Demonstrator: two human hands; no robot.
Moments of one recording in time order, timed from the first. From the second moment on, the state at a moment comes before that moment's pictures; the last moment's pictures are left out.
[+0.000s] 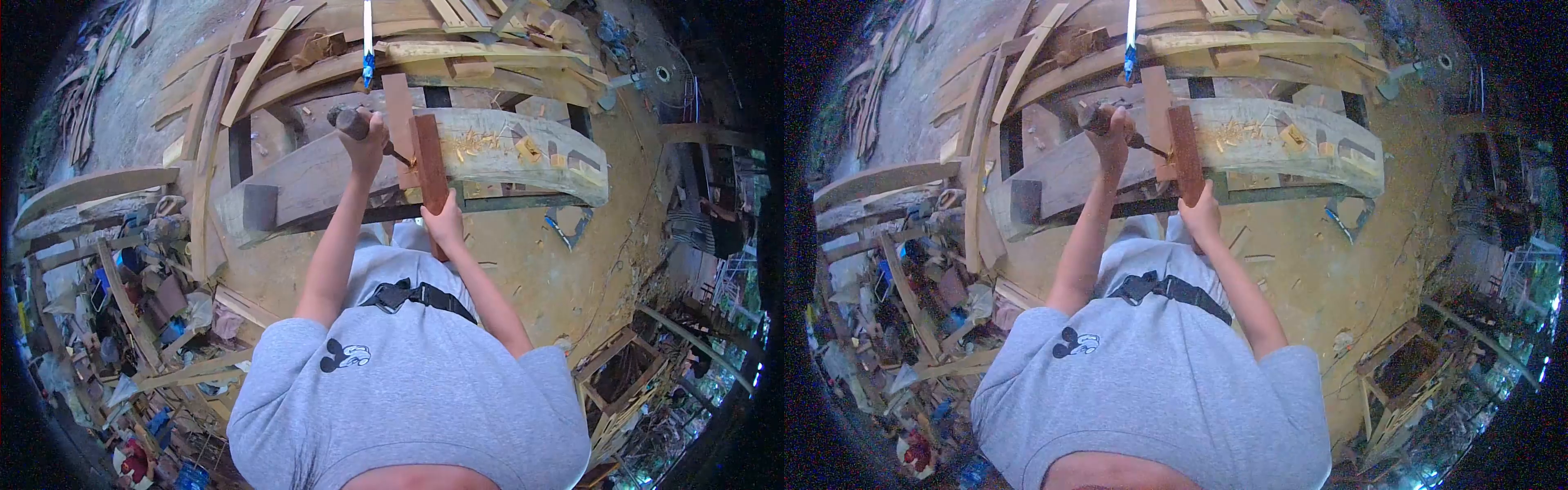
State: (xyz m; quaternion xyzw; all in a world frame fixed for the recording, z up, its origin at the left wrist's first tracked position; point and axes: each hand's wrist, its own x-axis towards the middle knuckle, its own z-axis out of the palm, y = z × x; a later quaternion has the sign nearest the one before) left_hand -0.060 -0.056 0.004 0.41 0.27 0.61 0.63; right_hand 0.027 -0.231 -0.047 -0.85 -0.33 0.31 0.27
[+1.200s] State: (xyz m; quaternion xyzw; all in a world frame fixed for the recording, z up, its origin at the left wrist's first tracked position) left_hand -0.082 -0.051 -0.003 0.35 0.22 0.64 0.65; right_hand 0.045 -0.236 -0.067 -0.80 -0.35 0.33 0.36
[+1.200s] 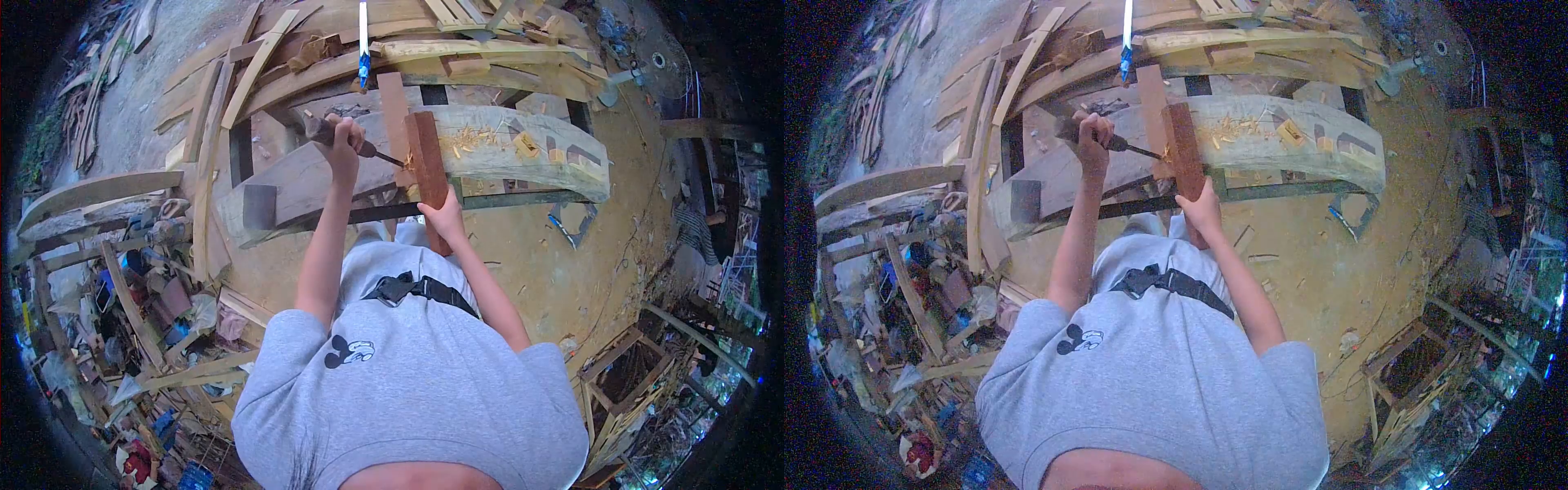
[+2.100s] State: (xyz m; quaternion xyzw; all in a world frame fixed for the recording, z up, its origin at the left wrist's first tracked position) left_hand -0.051 -0.060 -0.013 0.50 0.33 0.62 0.50; right_hand 0.079 -0.143 0.193 -0.58 -0.48 0.01 0.66
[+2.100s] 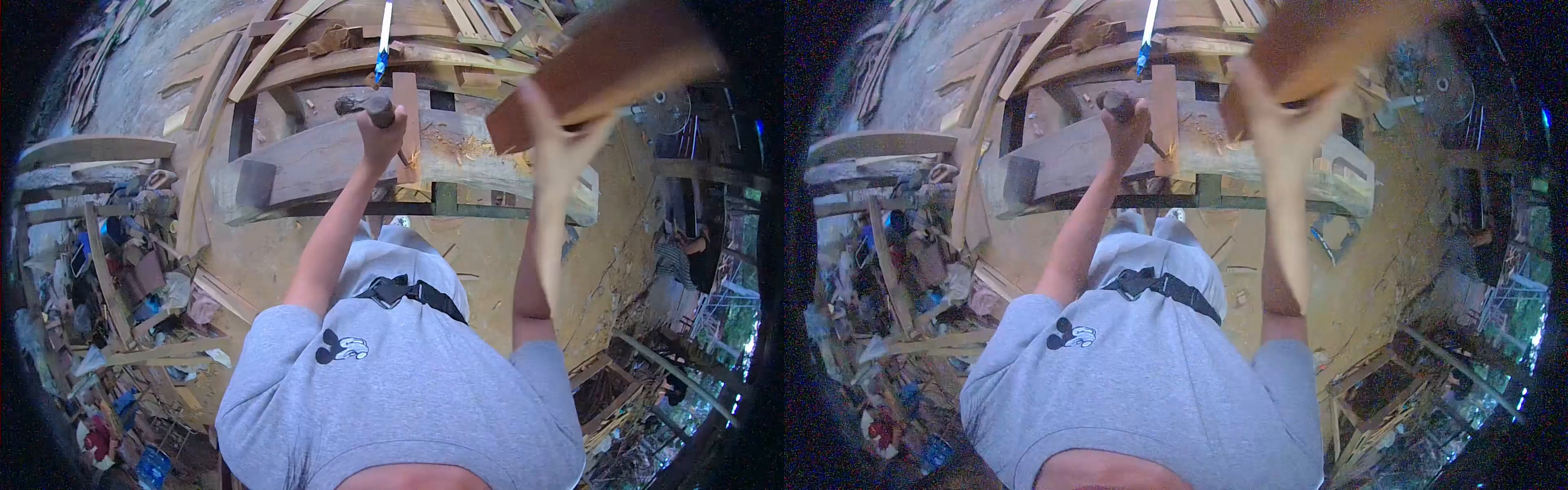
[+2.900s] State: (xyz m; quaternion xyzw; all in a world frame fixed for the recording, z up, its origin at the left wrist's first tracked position) left_hand -0.050 -0.074 0.003 0.59 0.36 0.59 0.42; right_hand 0.062 -0.143 0.194 -0.57 -0.53 0.01 0.63
